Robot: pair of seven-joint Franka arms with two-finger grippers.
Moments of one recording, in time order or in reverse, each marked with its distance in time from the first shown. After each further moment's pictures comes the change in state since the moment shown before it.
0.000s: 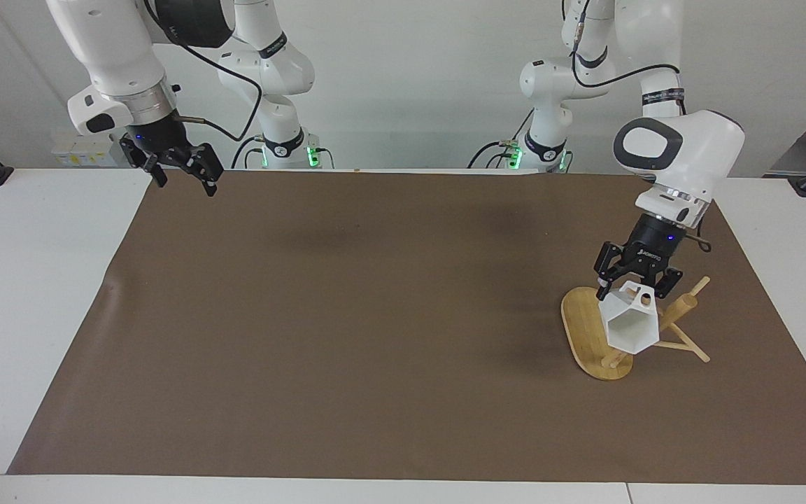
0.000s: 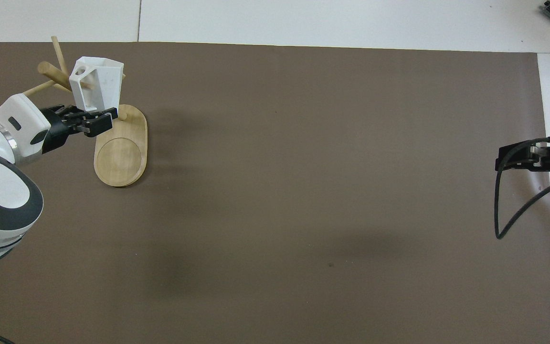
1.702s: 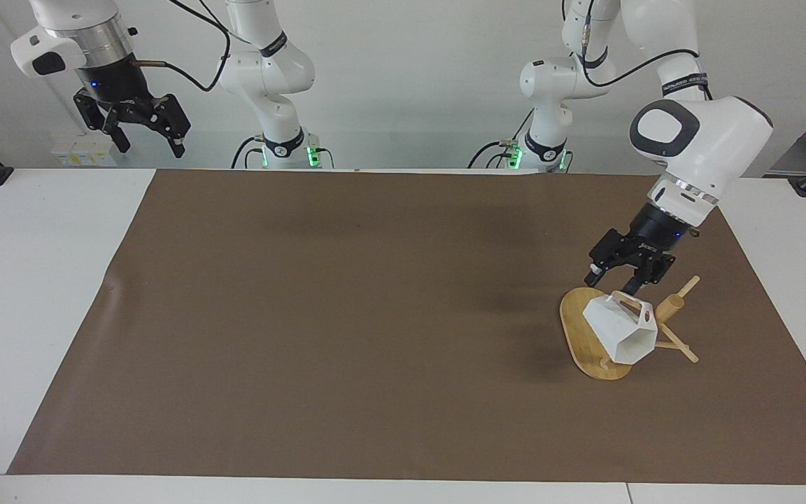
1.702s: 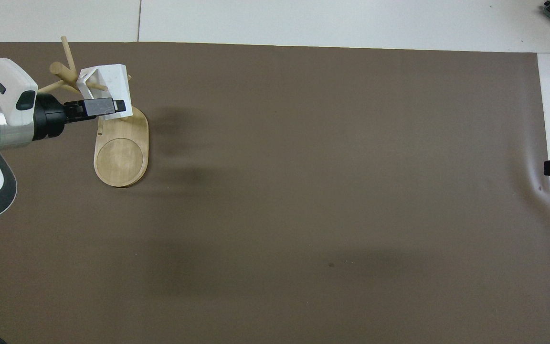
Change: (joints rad) left arm 0.015 0.000 0.007 0.164 0.249 -0.337 -0.498; right arm 0.101 -0.038 -0.146 0.091 0.000 -0.073 -0.133
